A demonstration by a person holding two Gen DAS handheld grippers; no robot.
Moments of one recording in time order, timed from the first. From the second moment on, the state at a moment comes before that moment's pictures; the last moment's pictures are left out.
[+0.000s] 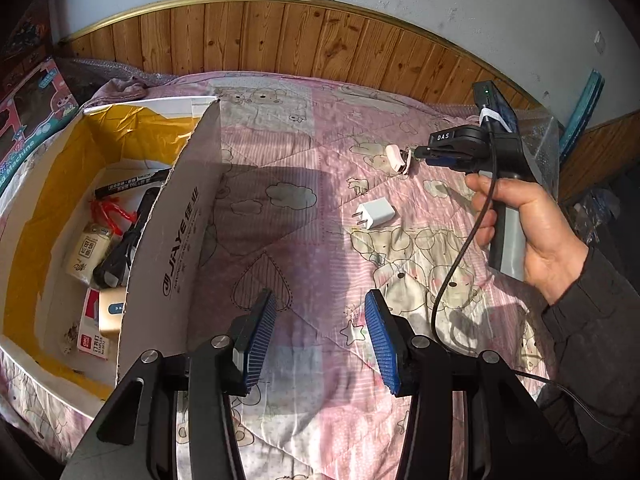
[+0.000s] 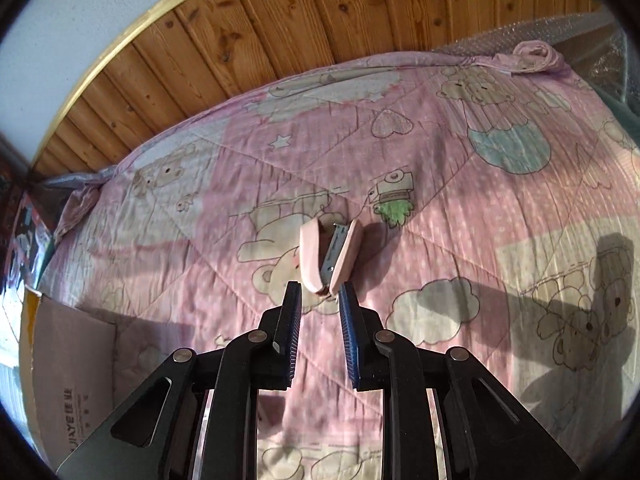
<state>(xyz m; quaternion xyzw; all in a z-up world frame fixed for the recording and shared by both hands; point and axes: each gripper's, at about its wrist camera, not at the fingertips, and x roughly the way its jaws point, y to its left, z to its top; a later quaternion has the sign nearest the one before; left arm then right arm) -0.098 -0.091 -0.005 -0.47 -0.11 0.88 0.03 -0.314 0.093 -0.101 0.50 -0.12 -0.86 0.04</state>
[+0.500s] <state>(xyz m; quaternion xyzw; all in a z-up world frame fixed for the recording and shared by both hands) -0.115 -0.095 -0.040 -0.50 -0.13 0.86 0.04 -0.315 0.153 -0.122 0.50 -0.13 -0.86 -0.01</state>
